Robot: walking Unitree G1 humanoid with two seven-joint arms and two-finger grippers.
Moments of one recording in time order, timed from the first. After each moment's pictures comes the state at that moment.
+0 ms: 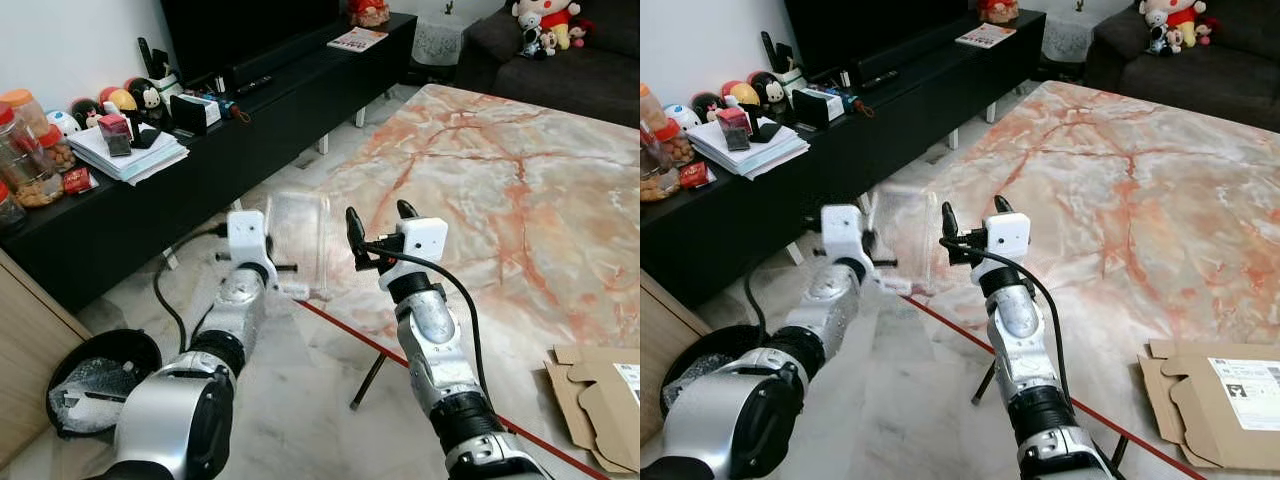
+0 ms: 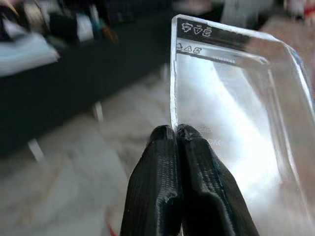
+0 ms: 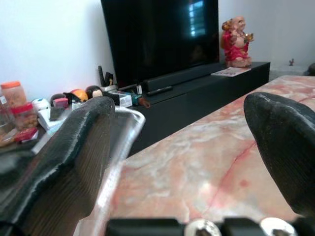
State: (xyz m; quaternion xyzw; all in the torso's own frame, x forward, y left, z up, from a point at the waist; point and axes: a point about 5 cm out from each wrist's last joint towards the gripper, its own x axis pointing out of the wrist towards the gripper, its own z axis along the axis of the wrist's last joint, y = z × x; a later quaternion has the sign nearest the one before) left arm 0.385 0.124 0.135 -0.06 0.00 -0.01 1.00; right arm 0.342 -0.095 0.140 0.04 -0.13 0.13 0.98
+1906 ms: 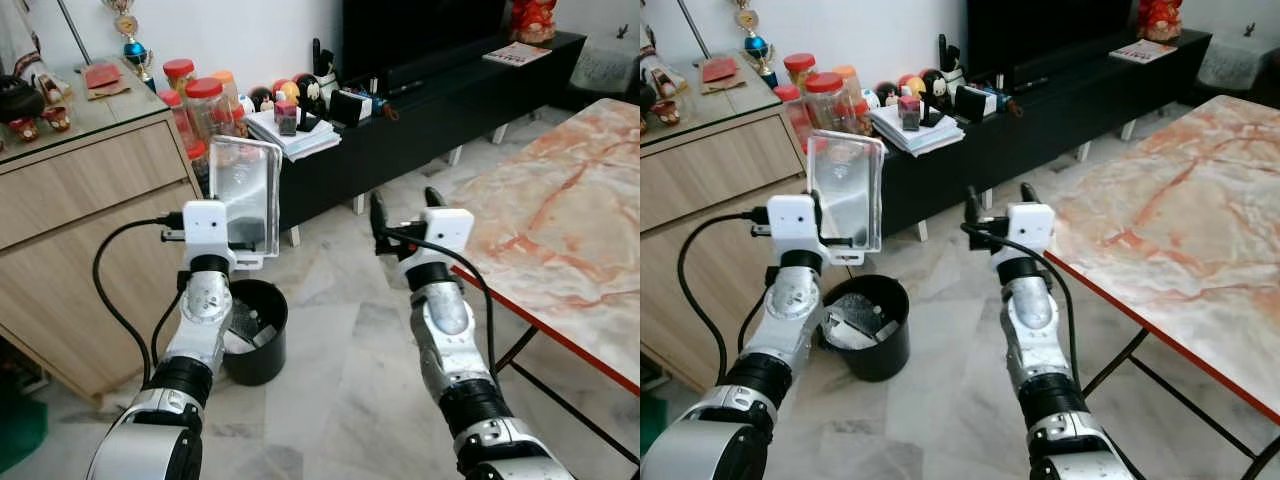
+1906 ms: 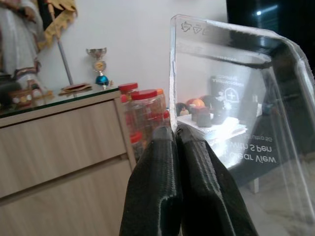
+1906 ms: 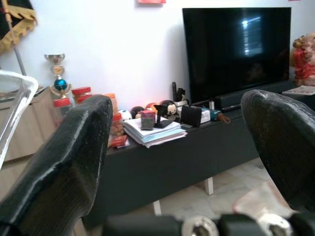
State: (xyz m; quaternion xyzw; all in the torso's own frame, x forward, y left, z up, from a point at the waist) left arm 0.363 0.158 0.152 0.06 -0.15 0.08 0.98; right arm 0.348 -0.110 0.142 0.04 -0.16 0.08 0.98
